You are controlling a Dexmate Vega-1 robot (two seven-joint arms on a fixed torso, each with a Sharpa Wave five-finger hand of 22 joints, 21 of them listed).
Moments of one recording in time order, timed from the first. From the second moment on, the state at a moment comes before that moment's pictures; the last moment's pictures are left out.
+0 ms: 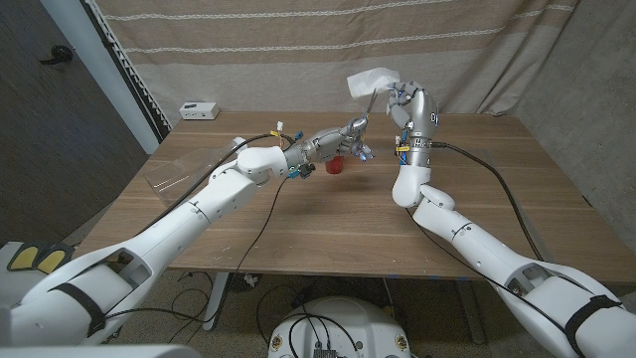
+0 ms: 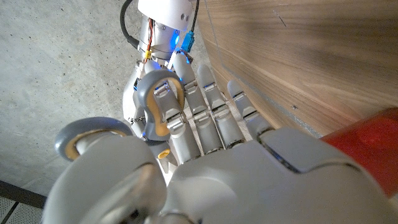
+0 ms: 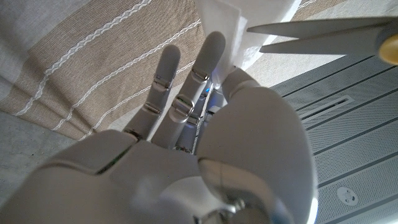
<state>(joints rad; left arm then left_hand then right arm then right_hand) 0.60 0.57 0.66 -1.58 -0.52 -0.02 -0.43 0.55 -0.11 -0.33 -0.07 0.42 1.20 -0.02 0.26 0.30 1.02 -0.12 0.72 0.41 0.82 -0.10 0.22 0.53 0.29 0.02 0.60 0.24 -0.67 -0.35 -0.58 -1.27 -0.55 0.23 -1.12 1.16 0.06 0.44 -0.16 0.30 1.07 0.00 0.22 0.33 0.80 -0.07 0.99 0.74 1.32 -0.23 0.55 0.60 0.64 -0.06 1.35 0.19</state>
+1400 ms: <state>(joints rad) 0.62 0.58 0.65 -1.60 -0.52 -0.03 -0.41 0.55 -0.11 -0.33 -0.06 0.42 1.20 -0.02 0.26 0.30 1.02 -0.12 0.72 0.41 0.82 -0.10 0.22 0.53 0.29 0.02 0.60 0.24 -0.68 -0.40 -0.60 -1.27 -0.54 0.27 -1.12 1.15 0.05 0.45 -0.15 0.27 1.06 -0.02 0.21 0.31 0.79 -0.09 0.96 0.74 1.32 -0.23 0.53 0.61 0.61 -0.06 1.37 0.19</state>
